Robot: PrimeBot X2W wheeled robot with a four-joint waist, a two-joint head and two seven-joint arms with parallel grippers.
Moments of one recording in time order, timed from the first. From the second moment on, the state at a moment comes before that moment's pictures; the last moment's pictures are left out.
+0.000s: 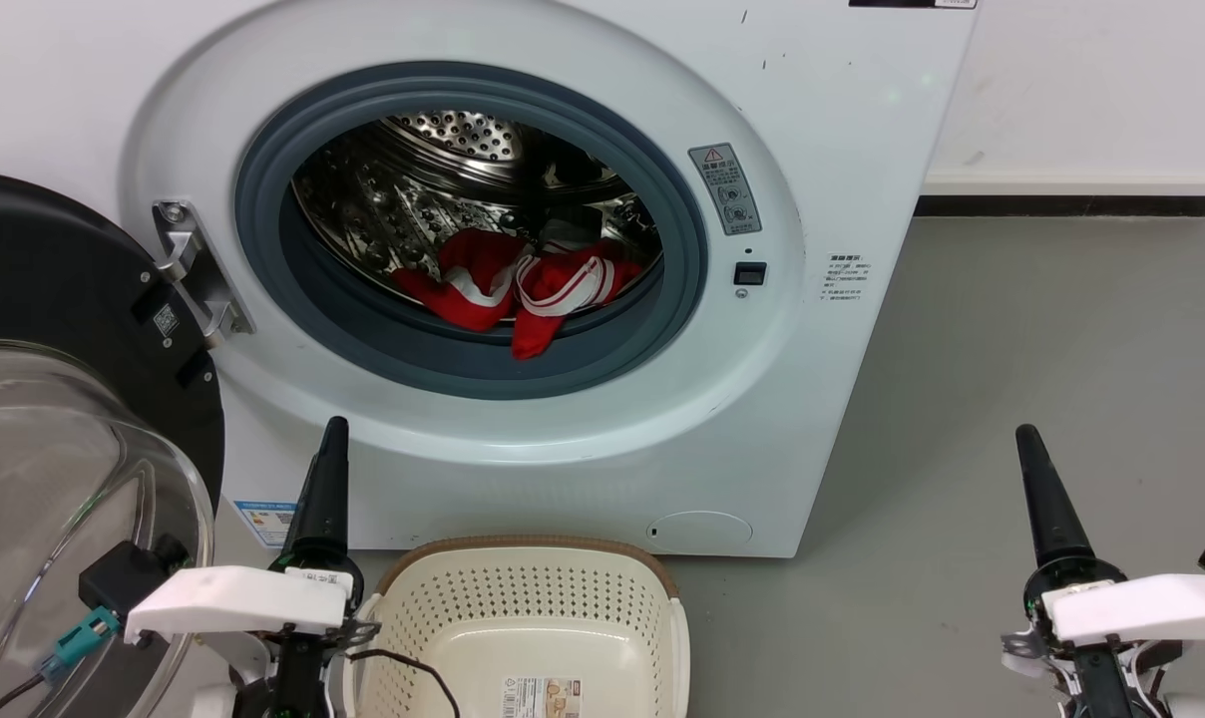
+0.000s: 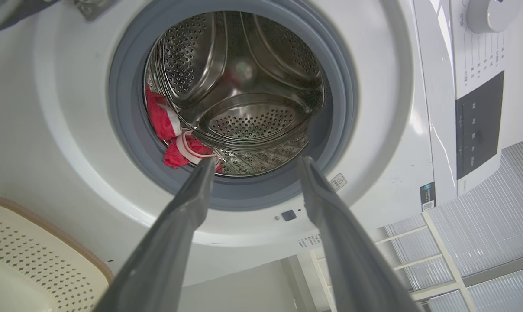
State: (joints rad) left arm -0.11 0.05 0.04 0.16 -1.17 -0.13 -0.02; right arm -0.06 -0.05 -0.06 0.14 1.17 0.13 -0.02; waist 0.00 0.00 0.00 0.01
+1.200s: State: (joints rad) left arm -0.13 0.05 0.01 0.22 -0.55 -0.13 -0.14; right arm -0.04 -0.05 -0.03 0.14 0.49 0.13 -0.12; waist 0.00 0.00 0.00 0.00
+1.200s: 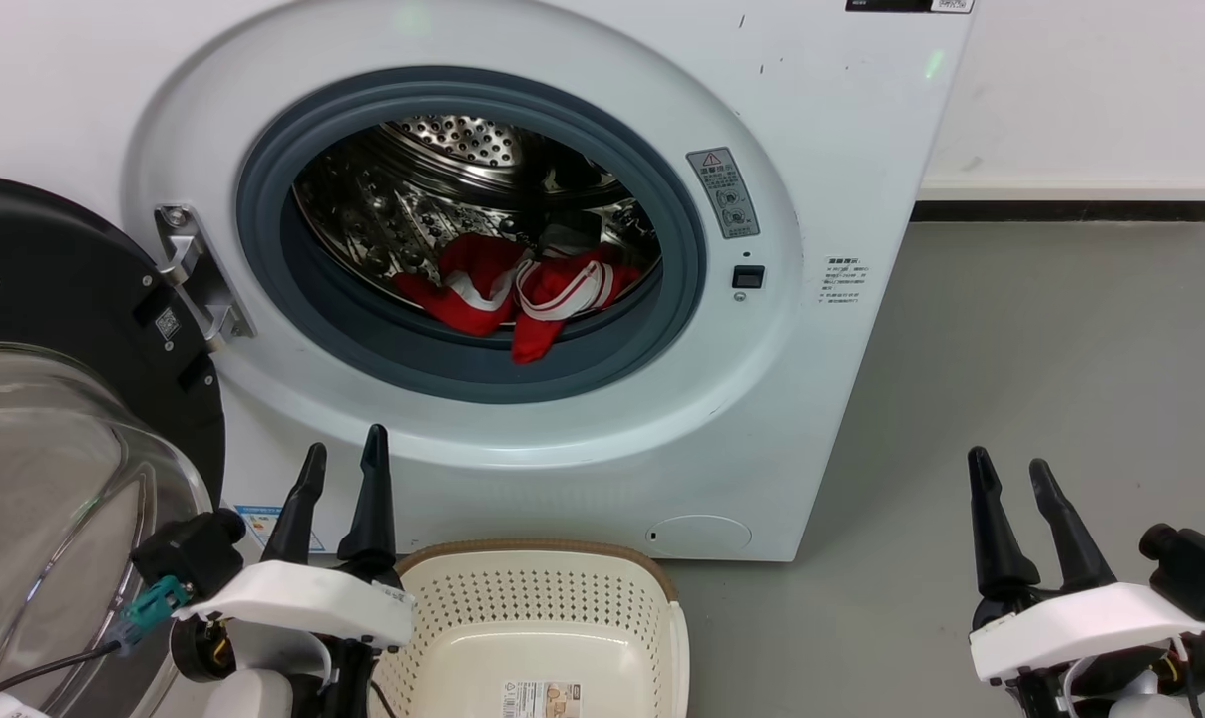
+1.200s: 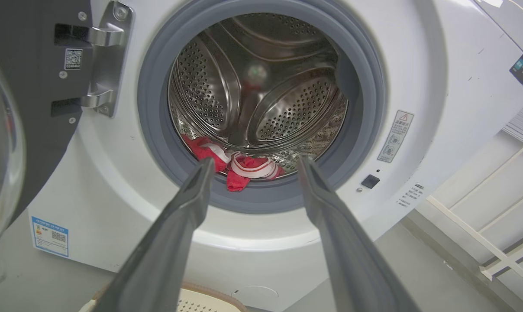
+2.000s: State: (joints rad) left arm -0.16 0.05 0.02 0.28 -0.30 -0.12 -0.20; right arm -0.02 -0.05 -0.02 0.15 0.24 0.13 -0.13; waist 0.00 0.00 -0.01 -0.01
